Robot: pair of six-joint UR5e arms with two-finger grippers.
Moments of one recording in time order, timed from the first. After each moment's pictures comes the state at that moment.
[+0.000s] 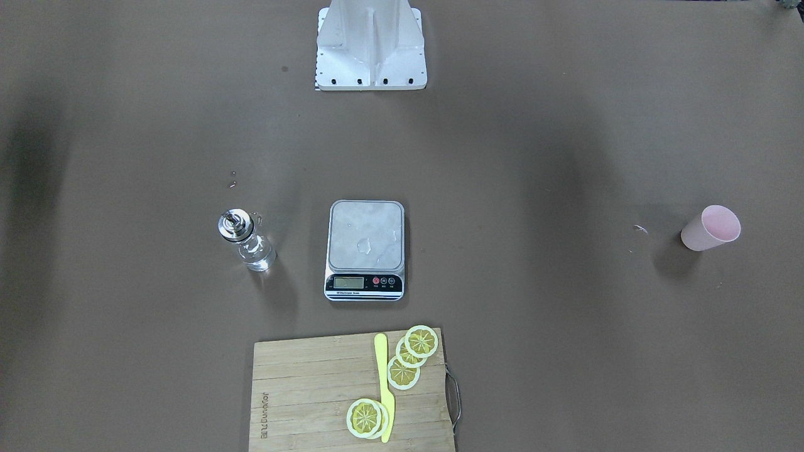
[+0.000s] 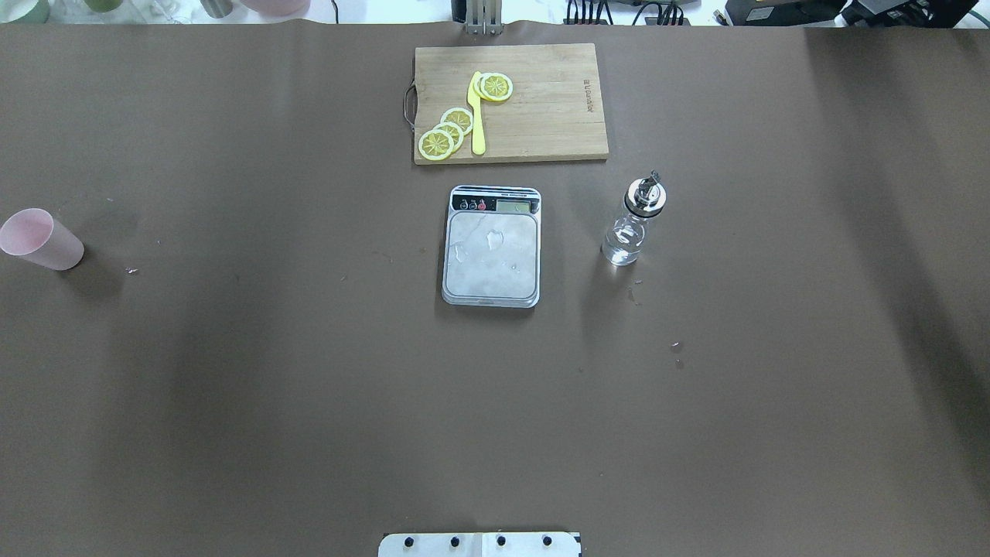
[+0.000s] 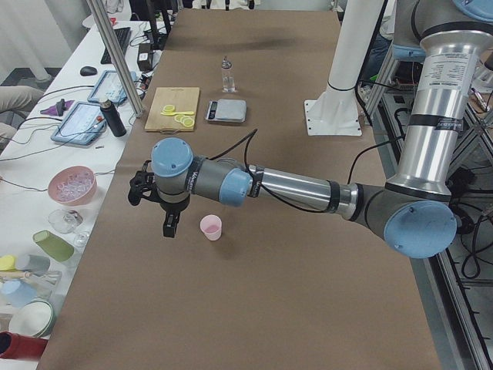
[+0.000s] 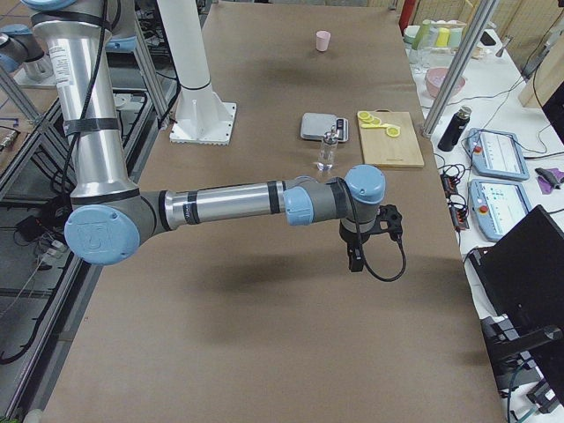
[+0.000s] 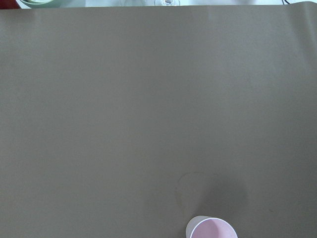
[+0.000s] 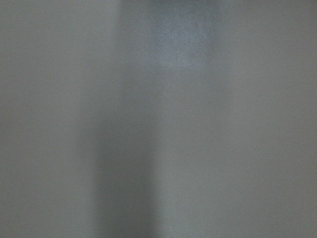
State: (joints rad) left arm -1.60 -1.72 -1.61 -1.68 -2.44 -0.15; right arm 1.48 -1.44 1.59 -1.51 2.36 0.11
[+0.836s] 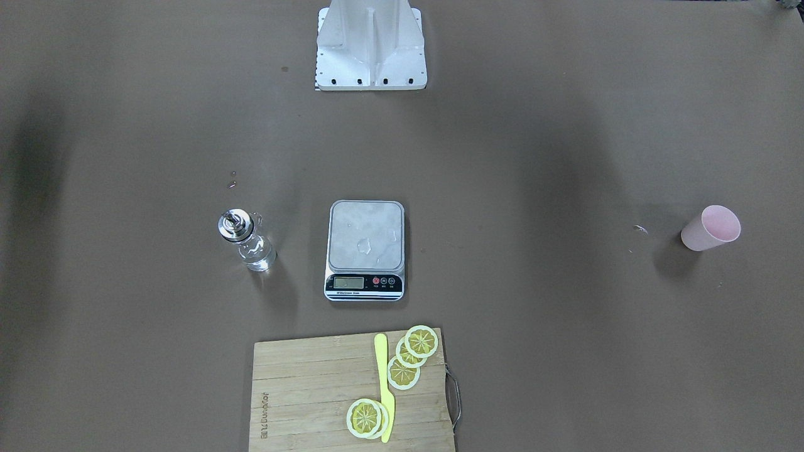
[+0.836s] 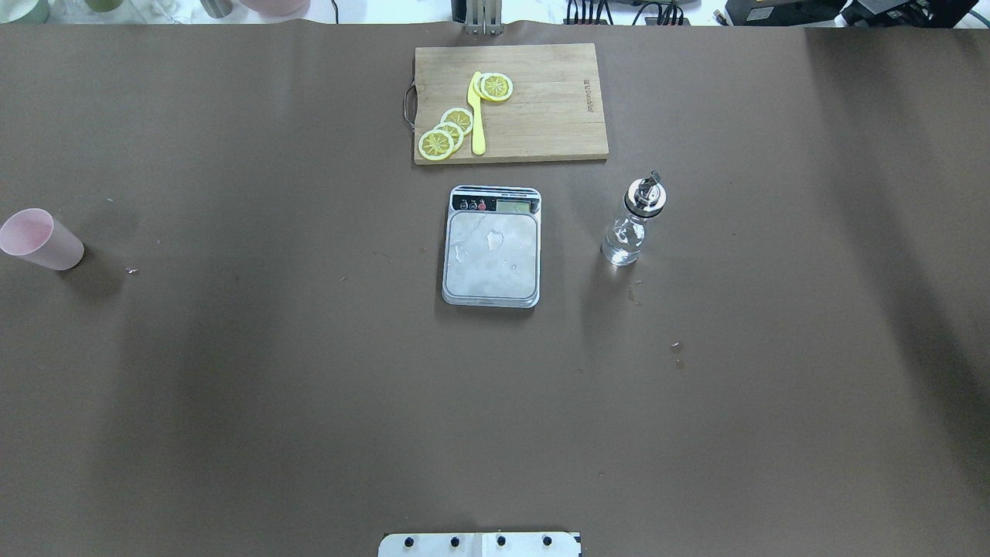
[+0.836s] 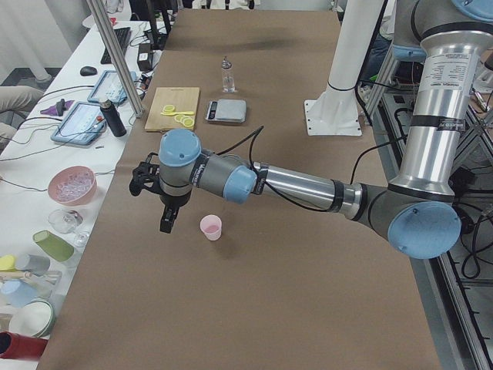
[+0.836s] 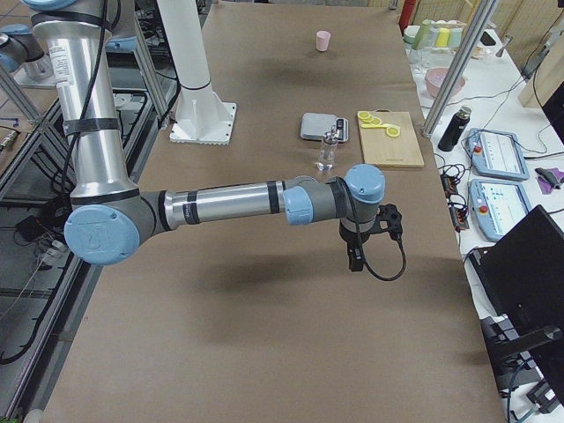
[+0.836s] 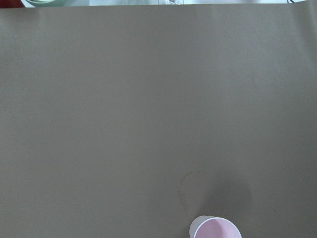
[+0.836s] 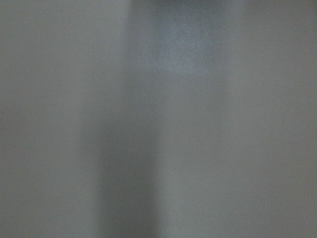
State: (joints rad) left arm -1.60 -1.70 -1.66 -1.75 -2.37 -0.18; right arm 1.48 -1.44 1.64 -1.51 2.36 0.11
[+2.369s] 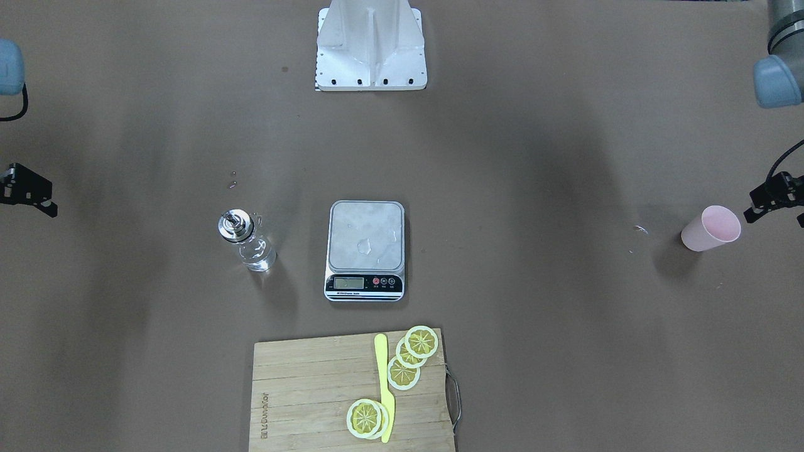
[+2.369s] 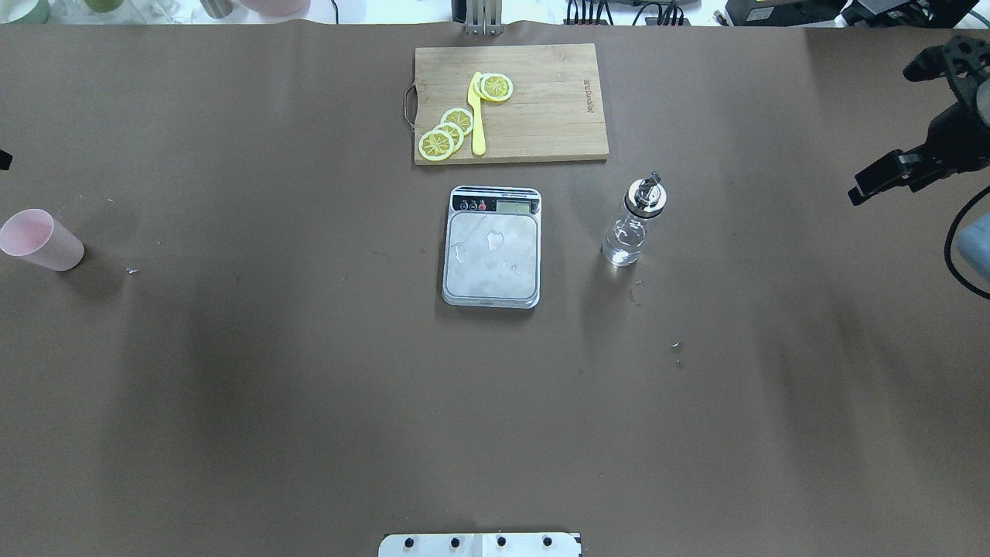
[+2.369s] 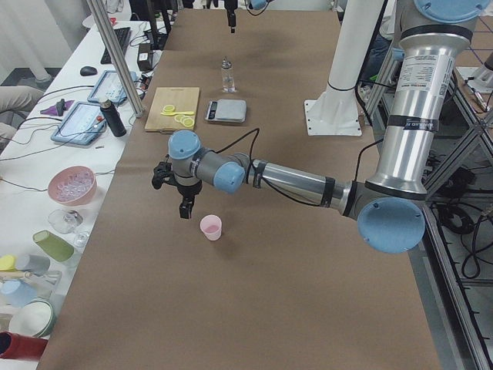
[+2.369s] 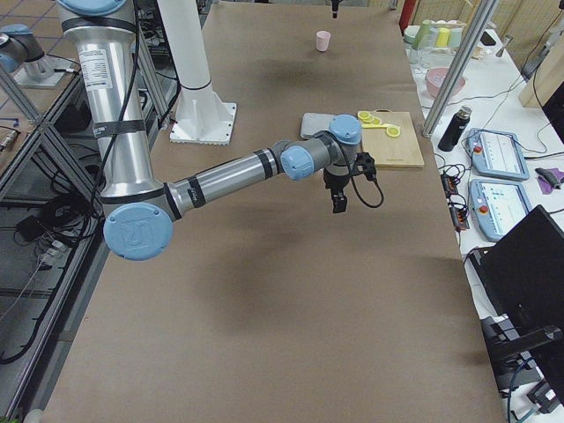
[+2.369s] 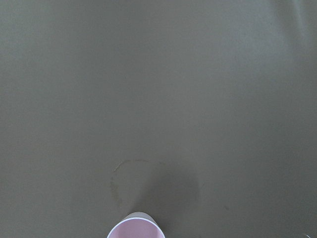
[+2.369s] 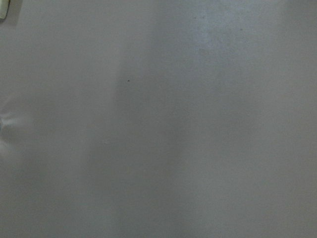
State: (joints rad) left arm -1.33 -1.73 -1.60 -1.78 -2.32 -0.30; right arm 1.16 -1.42 1.81 -1.50 2.30 0.35
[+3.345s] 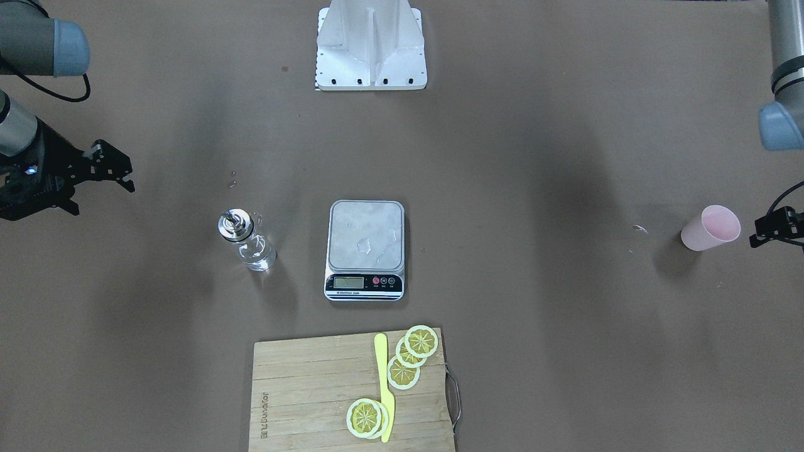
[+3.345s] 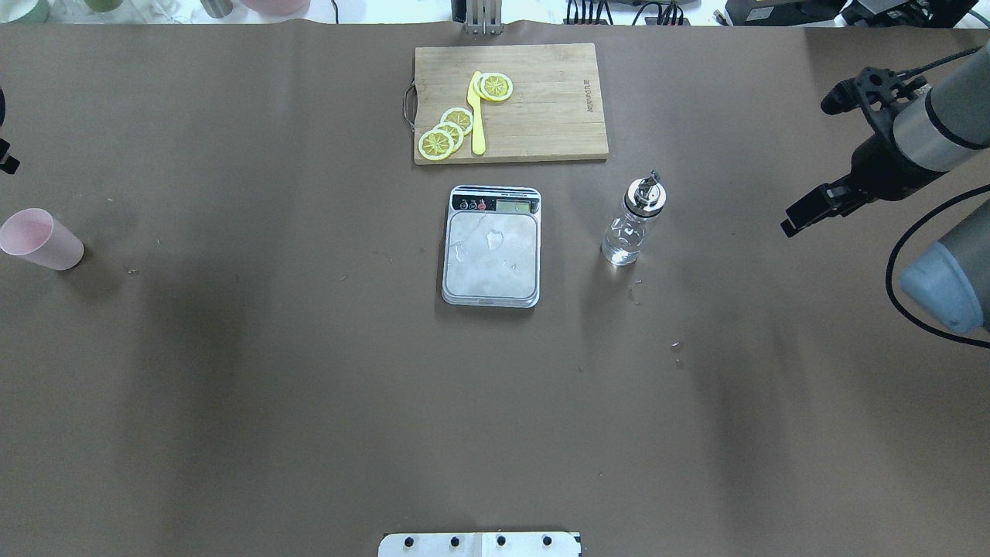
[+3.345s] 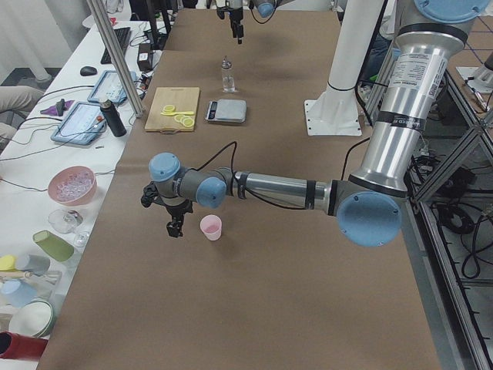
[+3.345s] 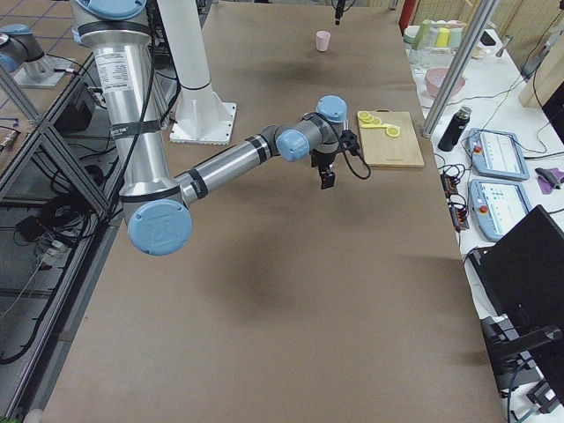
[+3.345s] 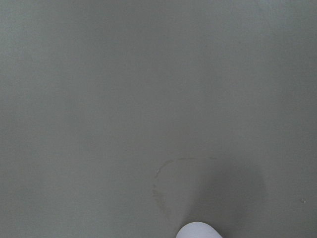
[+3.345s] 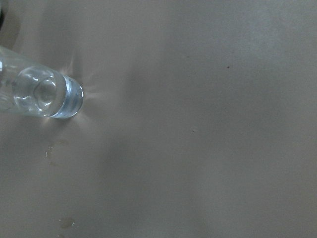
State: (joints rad) left arm -1.33 -1.82 -1.39 -1.78 -2.32 -0.12; right arm 1.01 -1.39 1.89 -1.50 2.30 0.38
